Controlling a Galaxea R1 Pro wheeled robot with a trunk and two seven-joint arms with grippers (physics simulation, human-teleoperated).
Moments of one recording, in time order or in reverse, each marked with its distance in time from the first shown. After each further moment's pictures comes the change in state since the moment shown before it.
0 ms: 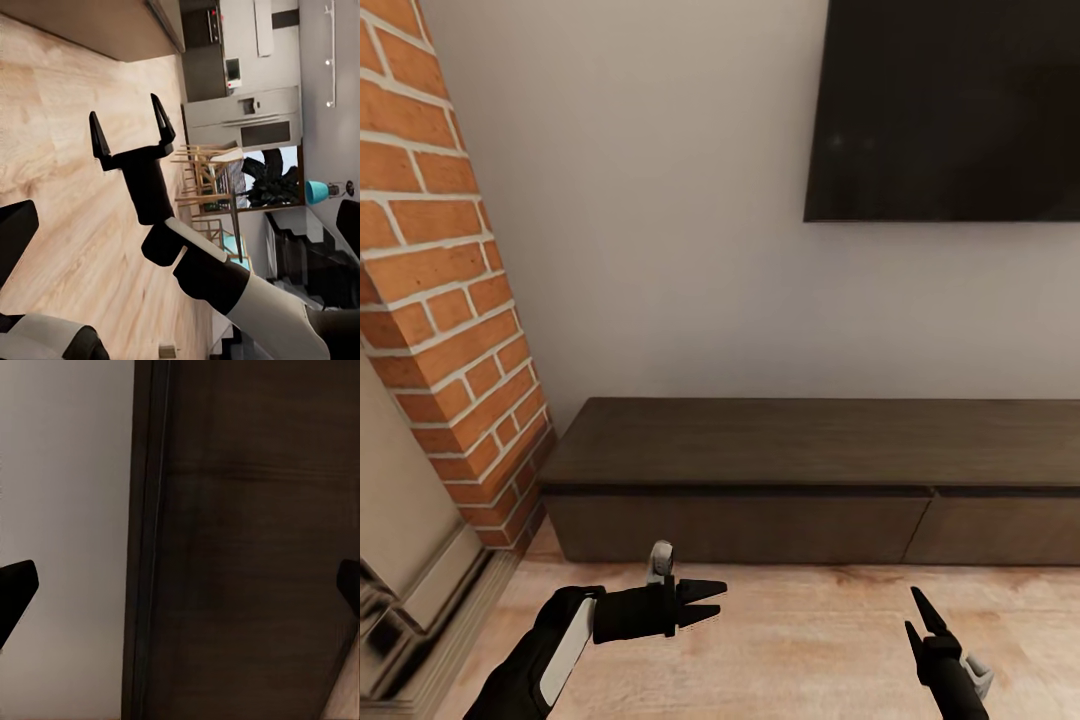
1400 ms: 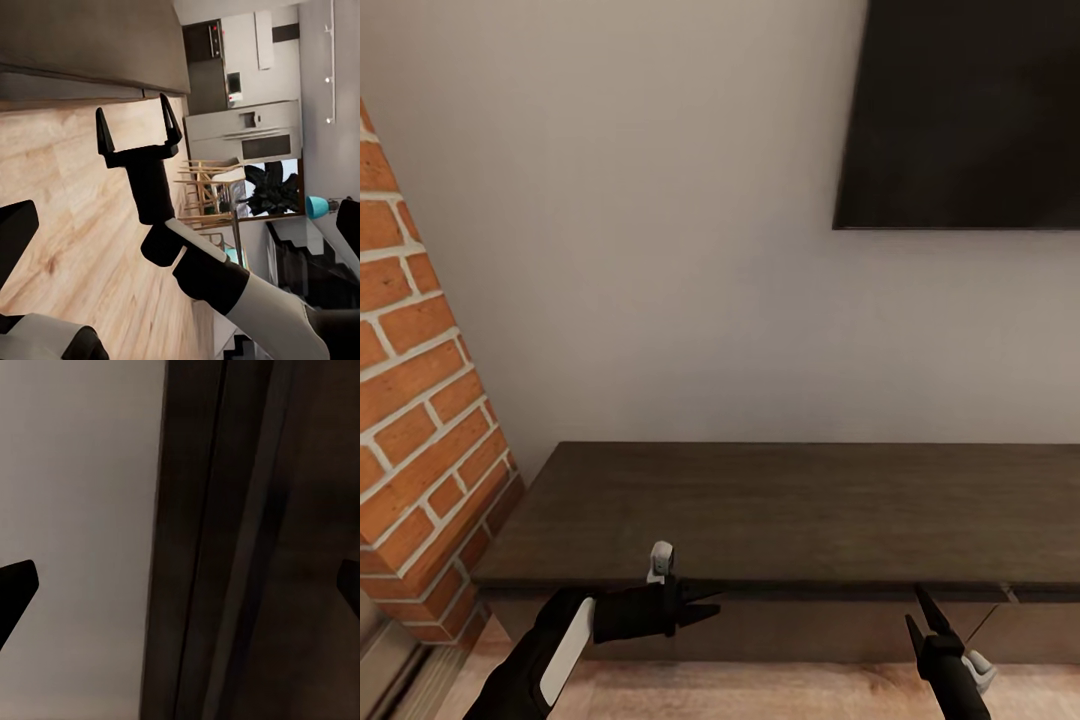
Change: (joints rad) left arm 0.000 -0.001 0.000 -0.002 0.000 0.000 0.000; right arm 0.000 0.000 0.000 0.000 -0.003 -0.001 0.062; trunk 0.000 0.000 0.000
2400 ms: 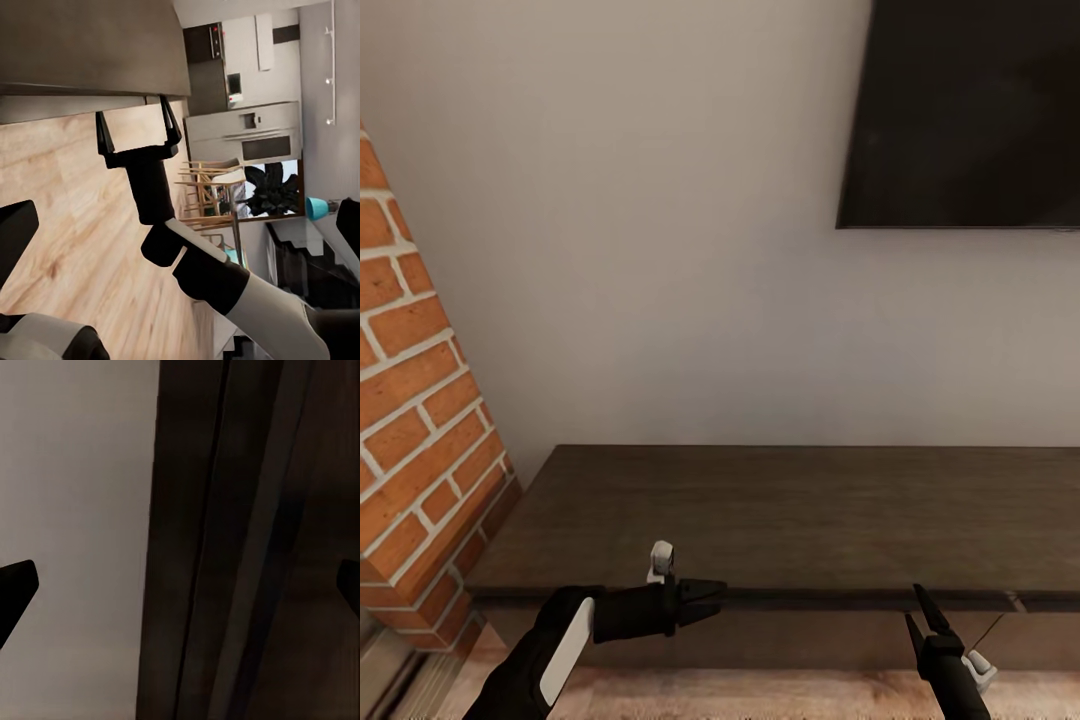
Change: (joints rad) left arm 0.000 0.001 0.000 -0.001 0.000 0.000 0.000; right arm 0.000 0.000 0.000 0.000 0.000 0.001 -0.002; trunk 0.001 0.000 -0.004
